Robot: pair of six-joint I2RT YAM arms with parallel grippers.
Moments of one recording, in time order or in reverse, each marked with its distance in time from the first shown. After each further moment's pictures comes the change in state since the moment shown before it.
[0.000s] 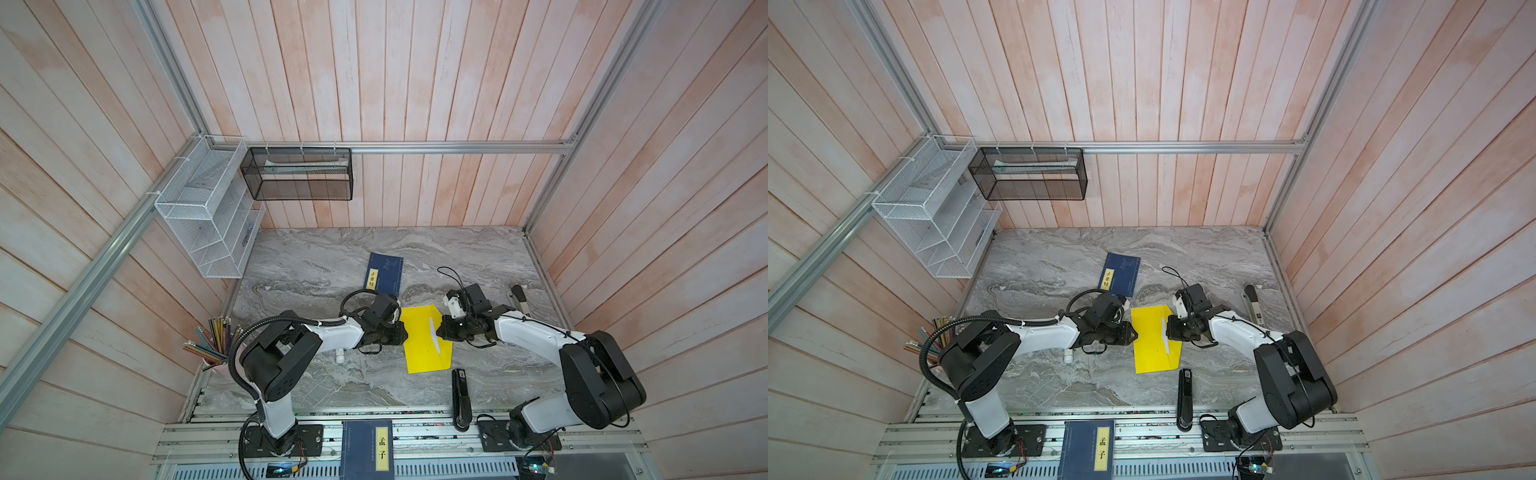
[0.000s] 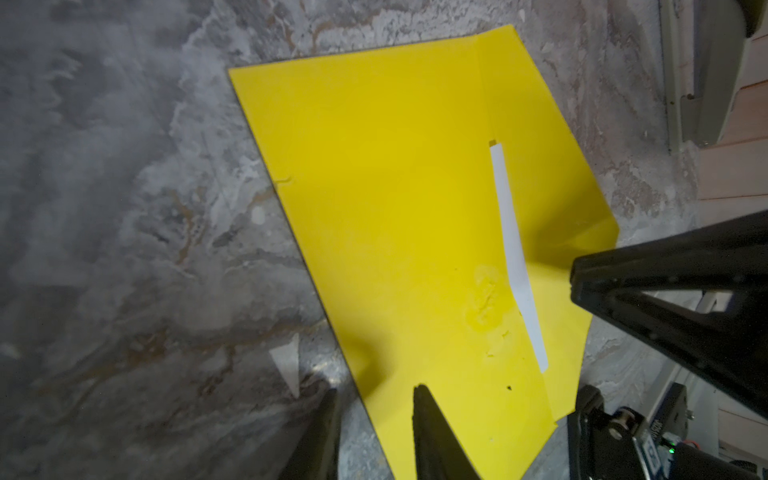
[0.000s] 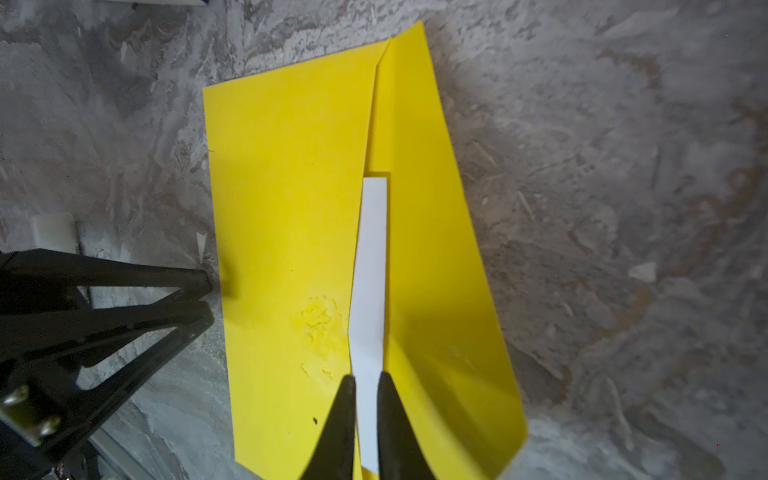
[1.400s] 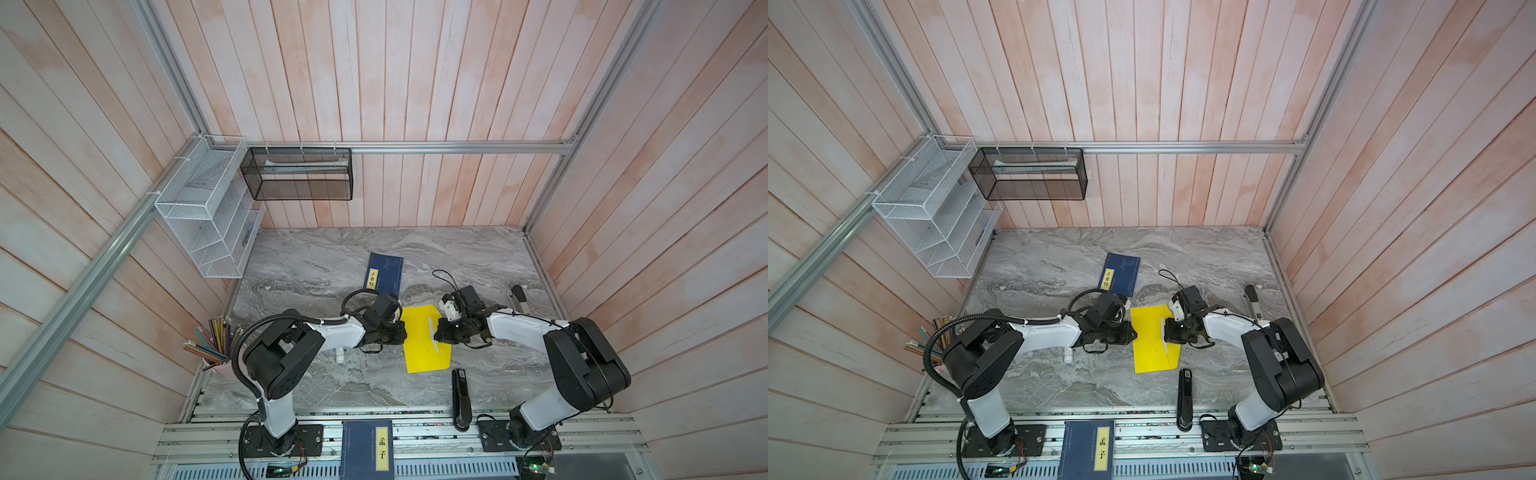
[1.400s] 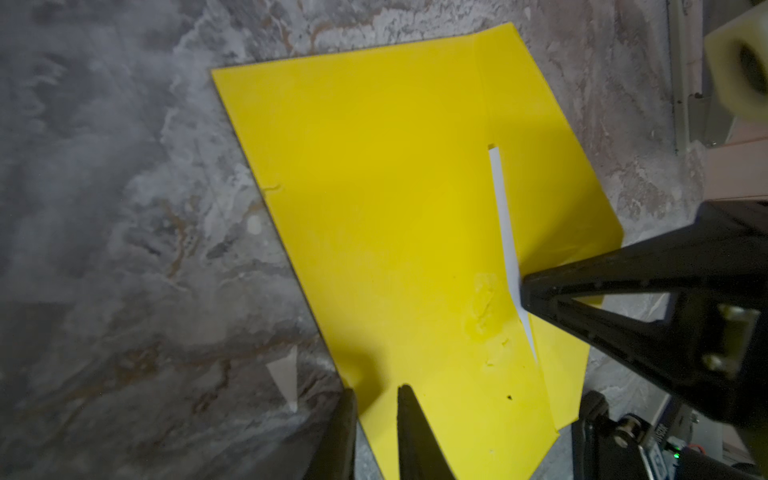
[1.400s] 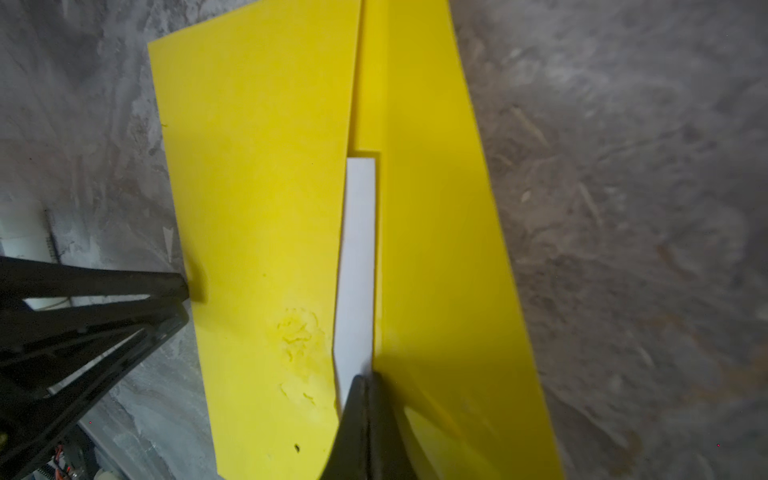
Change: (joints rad) left arm 0.000 0.019 0.014 -0.002 0.004 0.003; right arm 0.005 0.105 0.003 0.047 -0.055 0.000
